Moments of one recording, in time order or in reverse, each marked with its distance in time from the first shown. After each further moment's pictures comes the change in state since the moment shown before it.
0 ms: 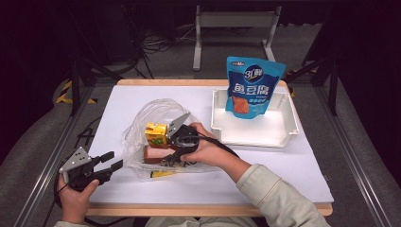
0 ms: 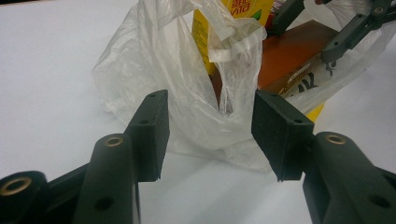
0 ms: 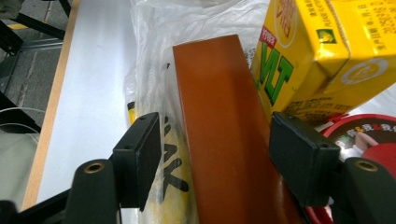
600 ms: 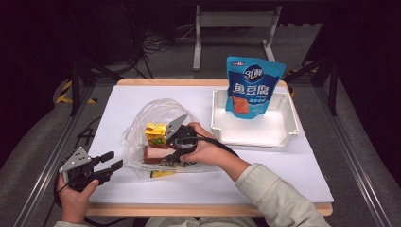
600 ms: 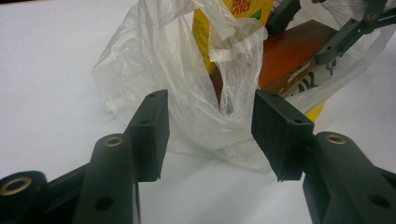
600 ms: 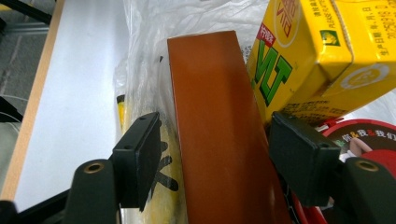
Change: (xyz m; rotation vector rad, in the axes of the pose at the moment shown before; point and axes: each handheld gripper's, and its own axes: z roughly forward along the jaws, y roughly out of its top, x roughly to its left) left arm 0.000 0.000 0.000 0.003 -0.001 0.001; right arm 0.001 0.002 0.004 0.029 -0.037 -0.062
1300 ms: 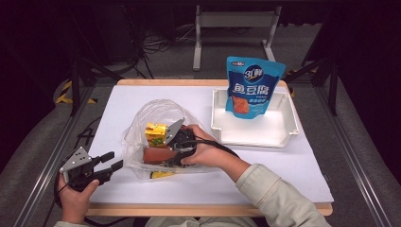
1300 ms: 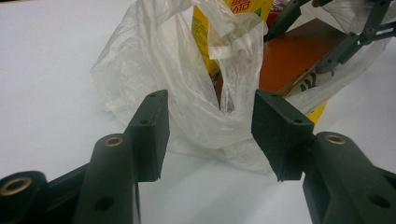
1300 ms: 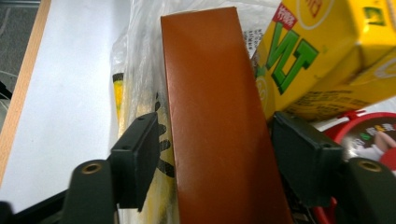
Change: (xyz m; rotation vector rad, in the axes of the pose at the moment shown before) left arm 0.000 0.000 0.001 0.003 -0.002 0.001; right arm 0.006 -0.002 0.005 0.054 -0.010 -0.053
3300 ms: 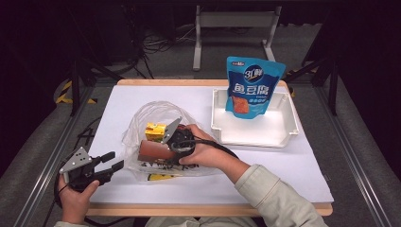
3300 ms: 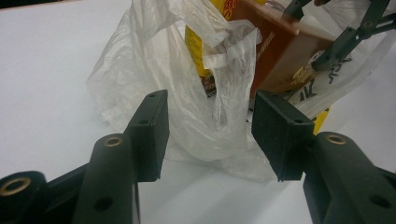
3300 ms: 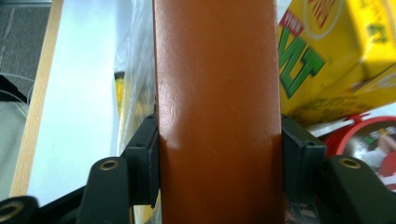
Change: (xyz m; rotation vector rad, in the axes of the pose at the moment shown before) left arm -0.003 0.001 -0.001 -0.005 -0.012 0.017; right arm 0.005 0.010 -0.007 0.028 0.010 0.028
